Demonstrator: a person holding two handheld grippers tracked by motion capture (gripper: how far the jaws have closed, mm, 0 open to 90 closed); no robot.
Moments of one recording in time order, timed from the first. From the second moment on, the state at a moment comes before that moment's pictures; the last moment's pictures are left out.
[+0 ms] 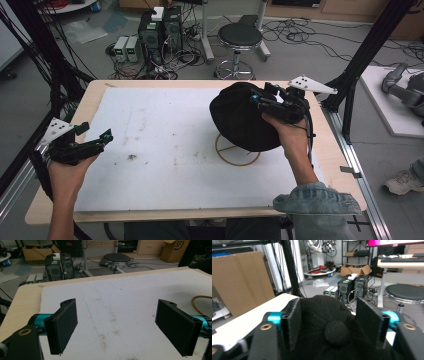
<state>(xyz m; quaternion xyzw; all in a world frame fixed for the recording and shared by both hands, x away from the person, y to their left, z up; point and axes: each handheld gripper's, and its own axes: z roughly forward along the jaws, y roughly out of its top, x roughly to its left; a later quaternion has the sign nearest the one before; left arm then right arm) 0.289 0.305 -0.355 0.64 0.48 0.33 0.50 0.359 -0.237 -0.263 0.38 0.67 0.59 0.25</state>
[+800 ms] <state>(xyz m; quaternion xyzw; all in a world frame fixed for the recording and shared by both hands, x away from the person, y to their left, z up) 0.298 0.297 -0.355 0.65 0.47 0.32 0.50 0.325 -0.324 -0.287 0.45 0.62 0.57 0.30</state>
